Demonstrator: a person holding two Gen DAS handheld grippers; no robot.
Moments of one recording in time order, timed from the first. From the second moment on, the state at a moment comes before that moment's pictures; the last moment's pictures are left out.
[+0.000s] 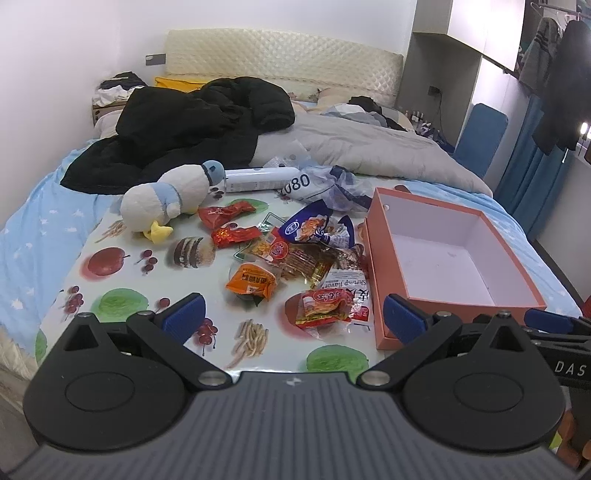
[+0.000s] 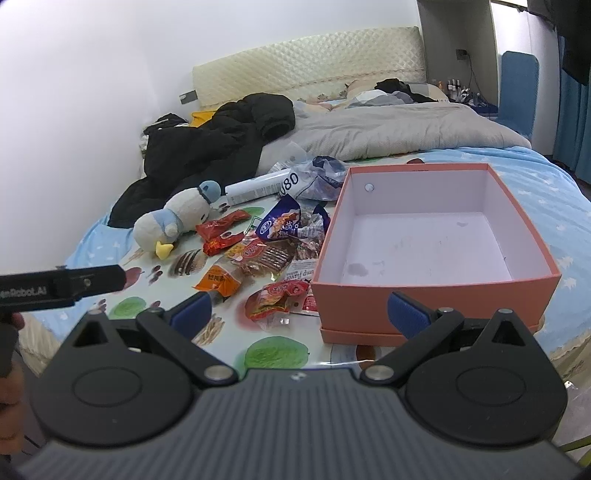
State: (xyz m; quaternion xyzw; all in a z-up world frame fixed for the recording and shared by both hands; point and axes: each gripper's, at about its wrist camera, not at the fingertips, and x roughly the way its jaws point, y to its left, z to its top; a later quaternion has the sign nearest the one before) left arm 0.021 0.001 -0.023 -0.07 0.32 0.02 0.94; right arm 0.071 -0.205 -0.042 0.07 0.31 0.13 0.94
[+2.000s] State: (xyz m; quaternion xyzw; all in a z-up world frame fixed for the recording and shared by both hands) left arm 0.001 0.006 -0.039 -0.07 0.32 0.02 0.94; right arm 0.061 -0.194 -0.056 0.07 0.31 0.13 0.94
